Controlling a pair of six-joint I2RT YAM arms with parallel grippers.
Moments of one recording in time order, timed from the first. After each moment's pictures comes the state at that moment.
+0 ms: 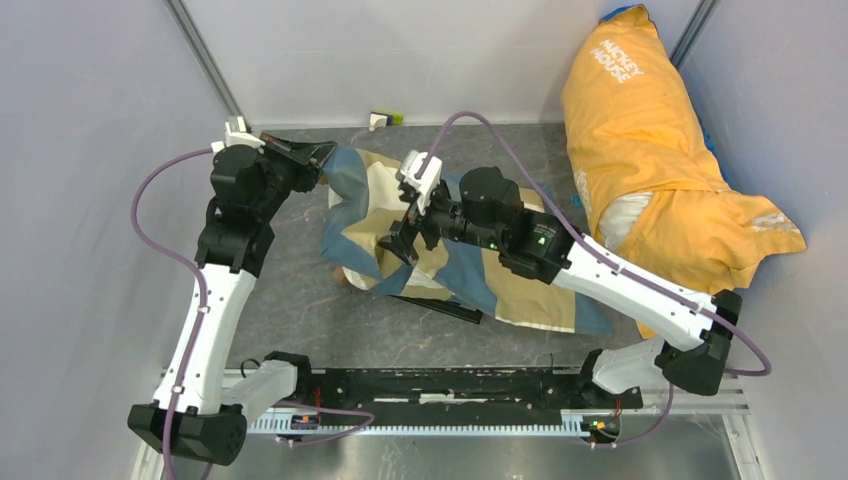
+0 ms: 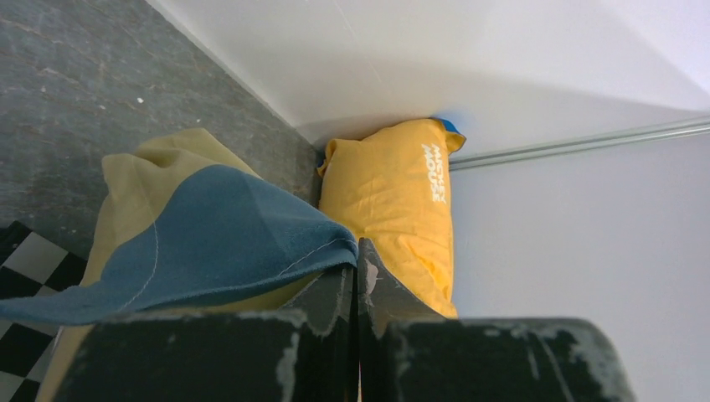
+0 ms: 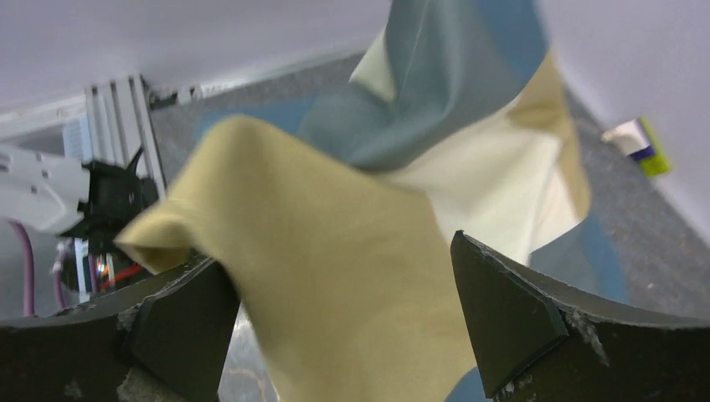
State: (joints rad) left arm -0.15 1.01 1.21 -0.31 0.13 -1.15; right arm 1.02 1.37 1.40 -0.27 -0.12 -0.08
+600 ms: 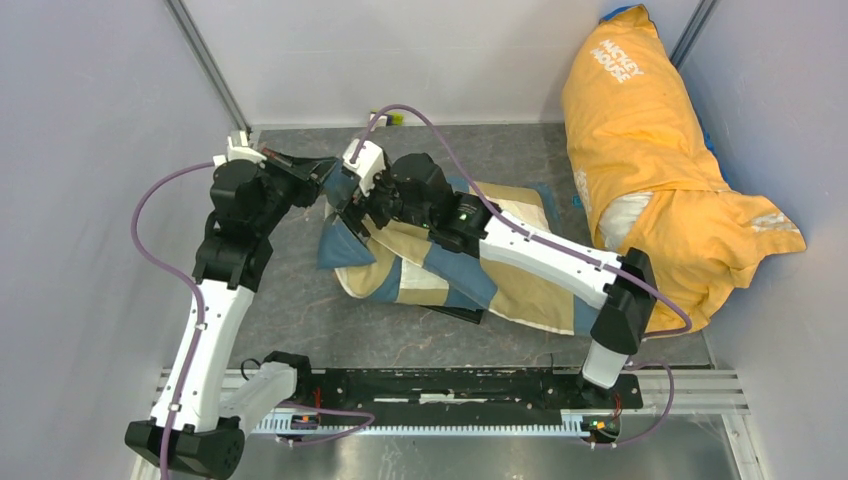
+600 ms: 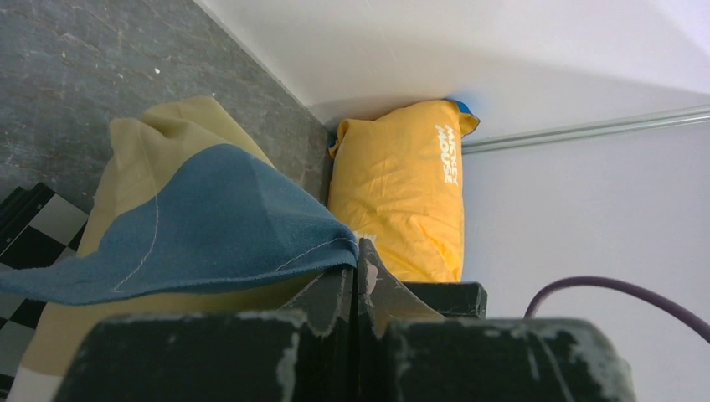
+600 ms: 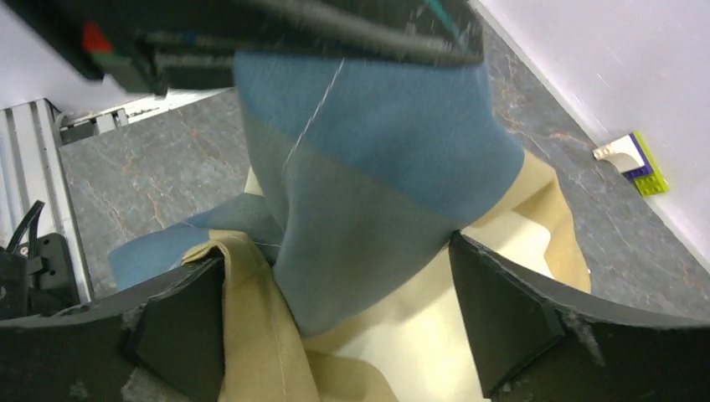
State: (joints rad) left arm -0.16 0.95 1.16 -0.37 0.14 -1.15; right arm 1.02 1.73 1.65 -0.16 -0.03 -0.11
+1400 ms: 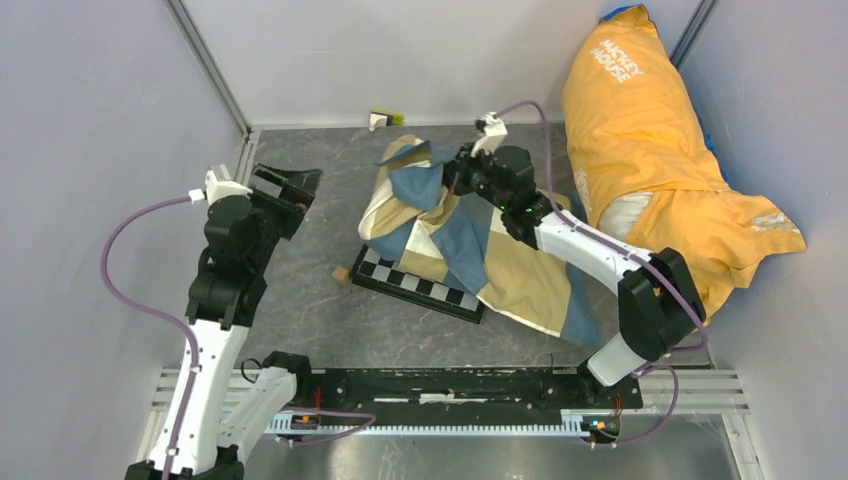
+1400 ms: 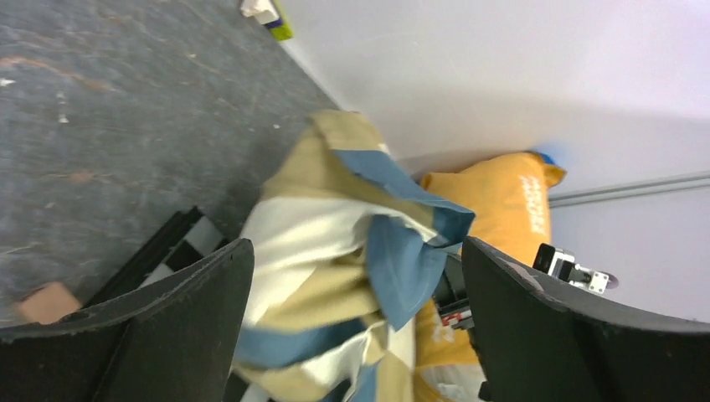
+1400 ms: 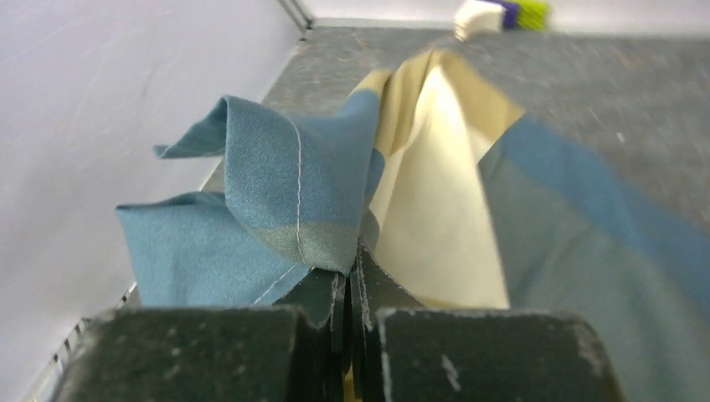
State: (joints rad) left arm -0.16 0.77 1.04 -0.47 -0.09 -1.03; right arm 0.63 1.59 1.18 0.30 -0.12 0.42
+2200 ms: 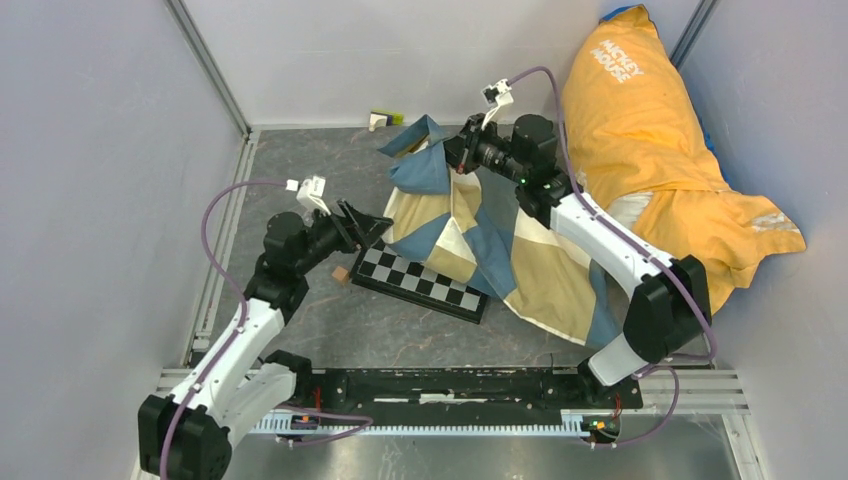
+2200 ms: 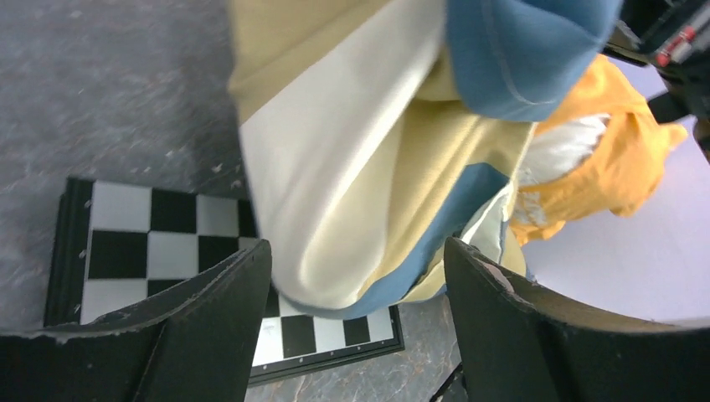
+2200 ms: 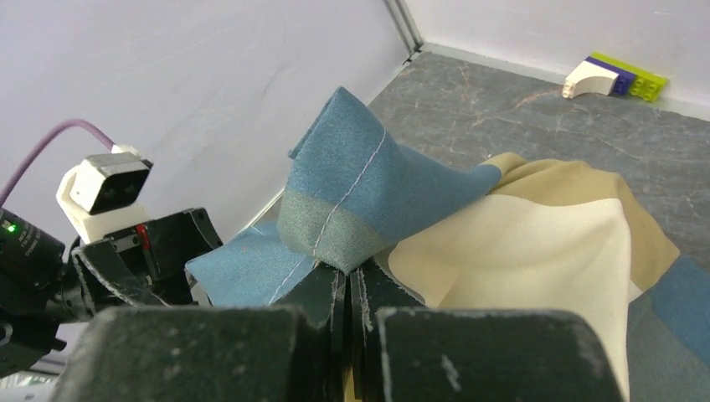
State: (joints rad) left arm -0.27 0.88 0.58 0.12 0.40 -0.70; right arm 0.50 1.57 1.30 0.26 -0.43 0.49
